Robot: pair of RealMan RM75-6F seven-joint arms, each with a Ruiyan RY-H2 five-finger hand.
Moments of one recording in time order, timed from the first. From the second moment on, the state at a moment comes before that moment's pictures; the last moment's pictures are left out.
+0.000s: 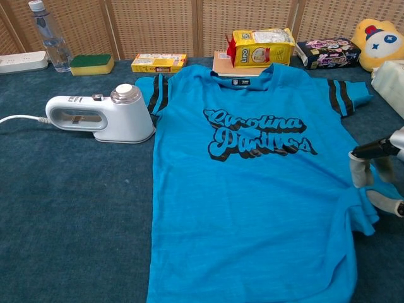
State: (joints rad) left arm 0.01 -1.02 0.06 -1.67 1.60 1.51 -0.21; right arm 0.29 -1.49 -0.07 -1.39 -1.78 1.38 -0.14
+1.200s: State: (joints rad) left arm -0.33 -1.18 -0.14 -1.74 1.28 1.15 0.20; right arm 0.23 -1.39 -0.11 -1.41 -1.78 1.45 -0.07
